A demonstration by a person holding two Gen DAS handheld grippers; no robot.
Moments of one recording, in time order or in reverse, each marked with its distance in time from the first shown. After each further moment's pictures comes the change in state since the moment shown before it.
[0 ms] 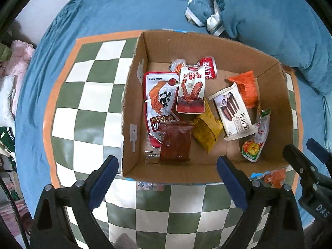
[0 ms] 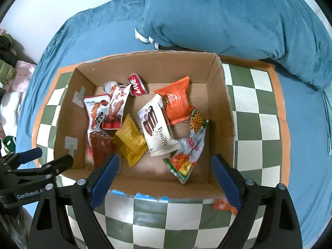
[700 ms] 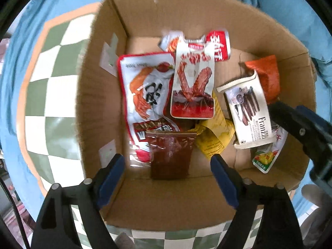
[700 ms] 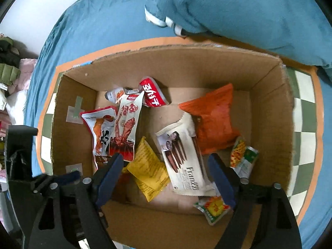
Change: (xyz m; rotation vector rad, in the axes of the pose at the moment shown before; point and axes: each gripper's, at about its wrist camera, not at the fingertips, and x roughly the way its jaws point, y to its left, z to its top) left arm 0.091 -0.009 0.048 0.024 0.217 -0.024; right arm 0.111 0.023 0.077 0.004 0.151 0.112
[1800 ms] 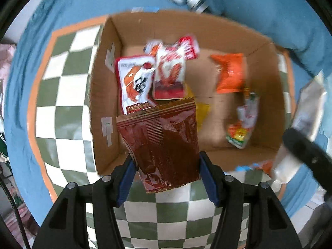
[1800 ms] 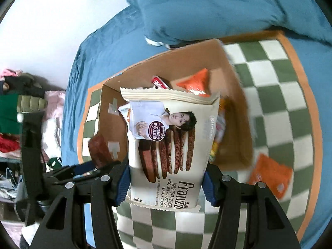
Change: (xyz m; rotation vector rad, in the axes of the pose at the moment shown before) left arm -0.039 -0.035 -0.028 0.034 -0.020 -0.035; right arm -0.112 -0.036 -0.086 0.160 -0.112 0.219
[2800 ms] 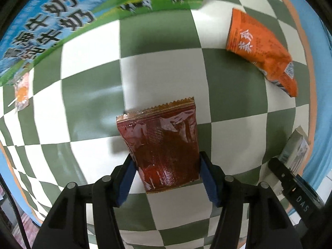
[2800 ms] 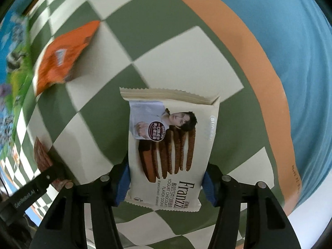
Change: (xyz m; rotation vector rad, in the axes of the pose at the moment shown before) left arm 0.136 -0.211 -0.180 0.143 0.173 0.063; right arm 0.040 -0.288 -0.257 0.494 0.217 -0.377
